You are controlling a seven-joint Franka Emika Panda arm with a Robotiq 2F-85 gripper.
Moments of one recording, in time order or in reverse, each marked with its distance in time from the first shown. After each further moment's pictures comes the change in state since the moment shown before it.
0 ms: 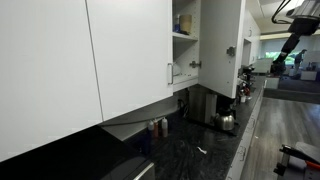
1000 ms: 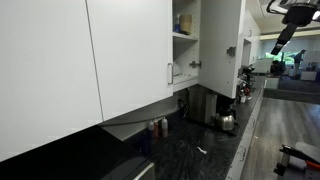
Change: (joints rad) arm 0.125 -0.164 0.063 -0.028 -0.021 -0.112 0.100
